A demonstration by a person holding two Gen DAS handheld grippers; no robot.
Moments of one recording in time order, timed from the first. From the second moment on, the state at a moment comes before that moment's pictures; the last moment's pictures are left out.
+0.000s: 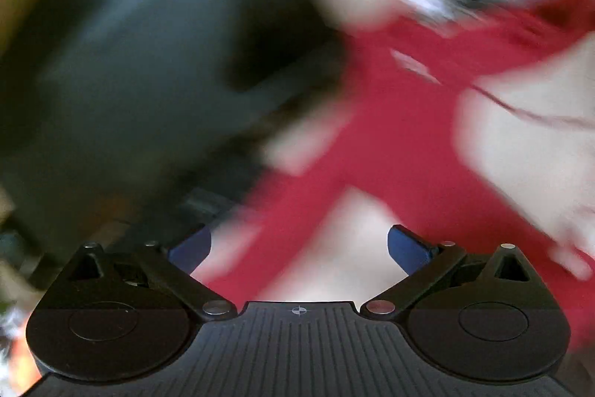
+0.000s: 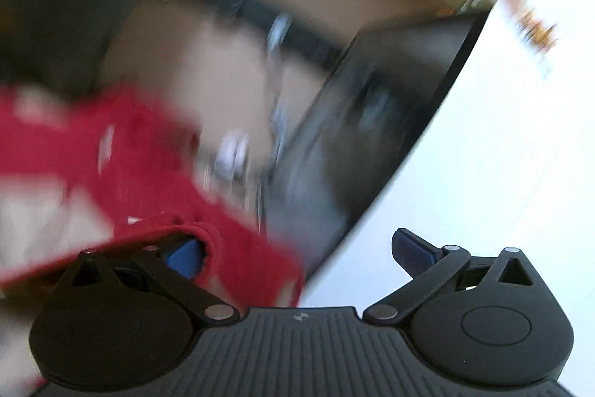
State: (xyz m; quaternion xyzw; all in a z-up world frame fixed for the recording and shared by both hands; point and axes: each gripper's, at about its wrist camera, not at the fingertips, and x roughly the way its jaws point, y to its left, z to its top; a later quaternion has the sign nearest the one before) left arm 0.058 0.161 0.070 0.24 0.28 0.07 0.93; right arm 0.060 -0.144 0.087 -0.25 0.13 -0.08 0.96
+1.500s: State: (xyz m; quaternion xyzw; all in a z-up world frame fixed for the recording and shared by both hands) left arm -0.058 0.179 0.037 0.09 0.46 -0.13 0.87; right arm -0.009 -0.161 0.026 -0.26 0.33 0.11 0.90
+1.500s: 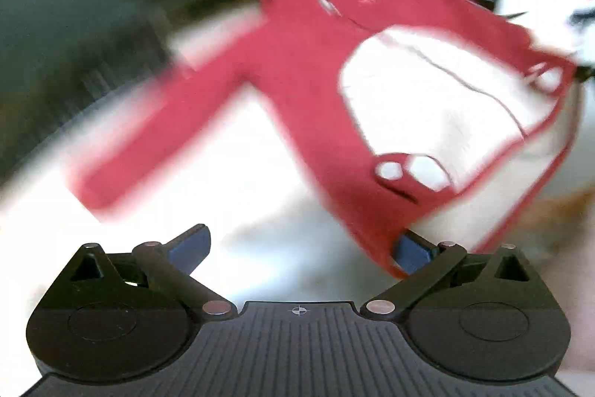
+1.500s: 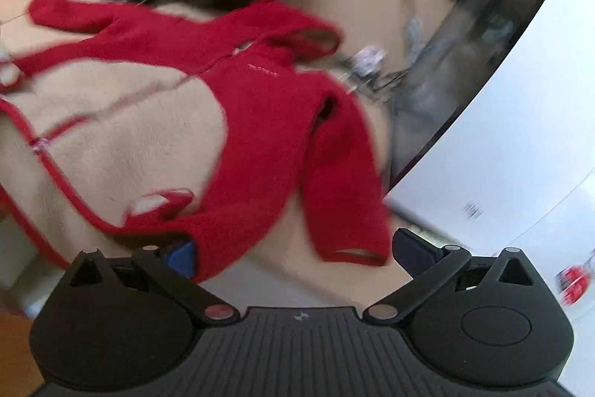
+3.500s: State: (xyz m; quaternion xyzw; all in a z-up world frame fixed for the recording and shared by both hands) left arm 0.250 0.058 0.112 -0.25 0.32 -0.32 0.86; right arm 0.149 -0.132 -0.029 0.12 0.41 0.29 0.86
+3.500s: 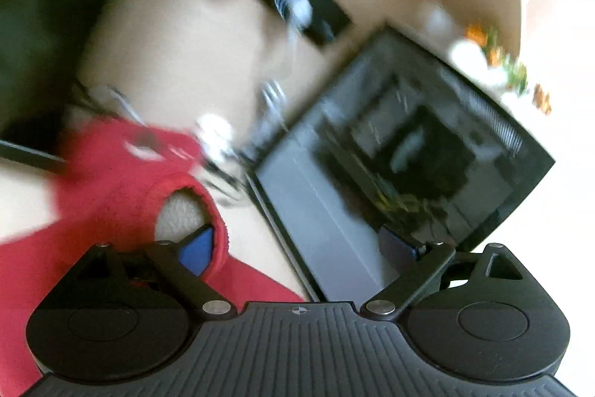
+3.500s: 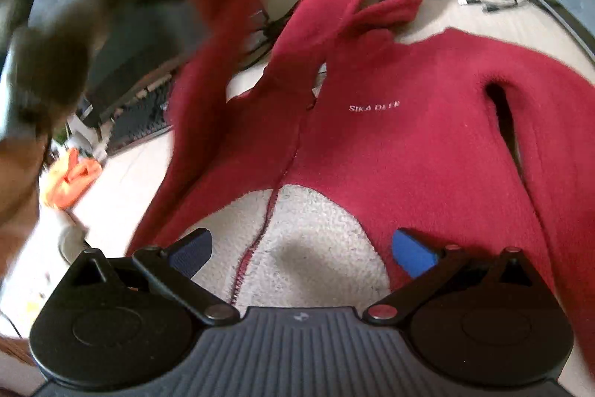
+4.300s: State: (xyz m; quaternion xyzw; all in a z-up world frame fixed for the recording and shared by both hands) left arm 0.147 0.122 0.006 -0.16 0.39 -0.21 0.88; right arm 0.251 -0.141 0.012 0.16 0.40 0.19 0.88
